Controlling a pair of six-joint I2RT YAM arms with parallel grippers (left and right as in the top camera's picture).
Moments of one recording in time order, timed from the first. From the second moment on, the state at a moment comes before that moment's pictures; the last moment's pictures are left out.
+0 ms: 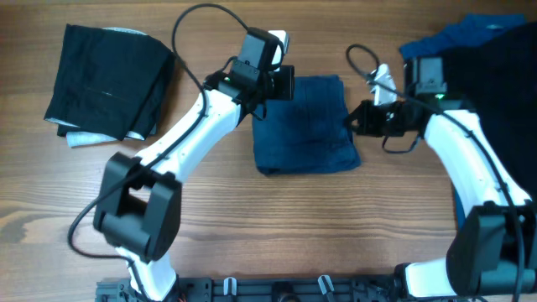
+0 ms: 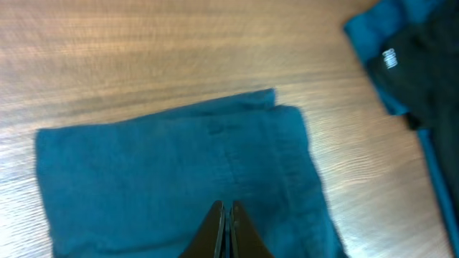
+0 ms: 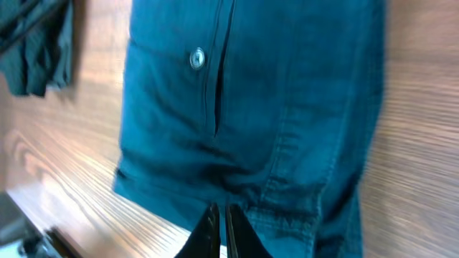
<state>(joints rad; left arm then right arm) -0.50 1.93 1.46 -0.36 0.18 -0.40 0.03 1.62 1.11 -0.69 -0.60 0.06</state>
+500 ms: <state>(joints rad) -0.48 2.19 1.47 -0.20 0.19 -0.40 0.05 1.79 0.85 -0.43 -0.63 0.20</state>
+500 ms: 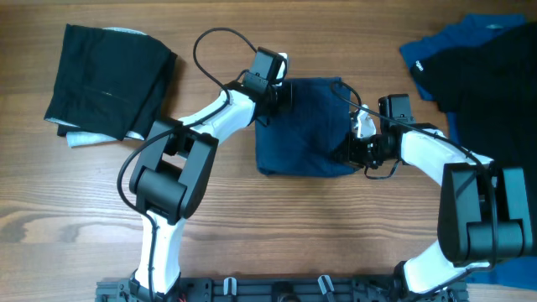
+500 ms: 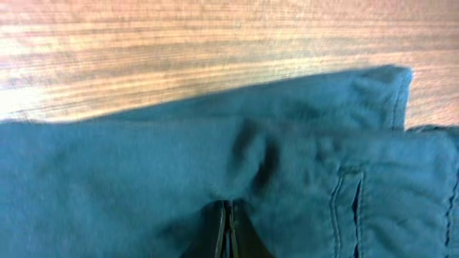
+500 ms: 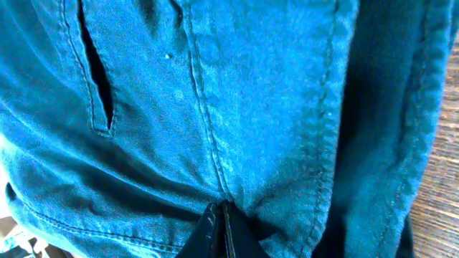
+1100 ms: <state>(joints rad) -0.48 1.82 1.51 -0.72 0.29 -0.40 0.05 1.75 1.06 -0.27 -0.61 0.12</state>
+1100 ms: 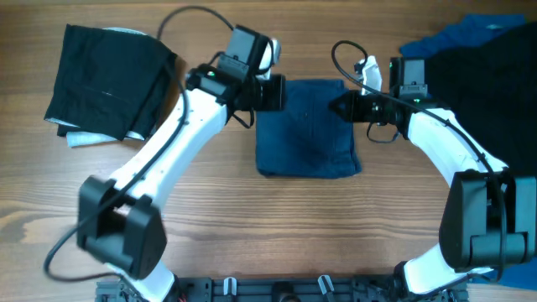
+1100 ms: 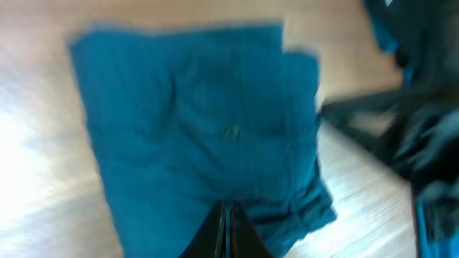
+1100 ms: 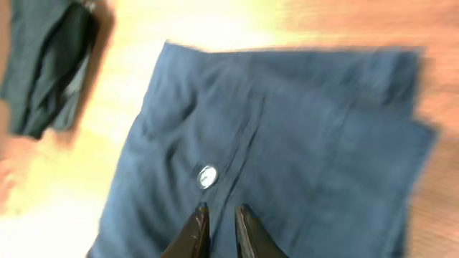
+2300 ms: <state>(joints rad) -0.55 1.98 1.25 -0.71 0.39 -0.41 0.03 1.80 1.08 -0.05 -0.51 0.13</state>
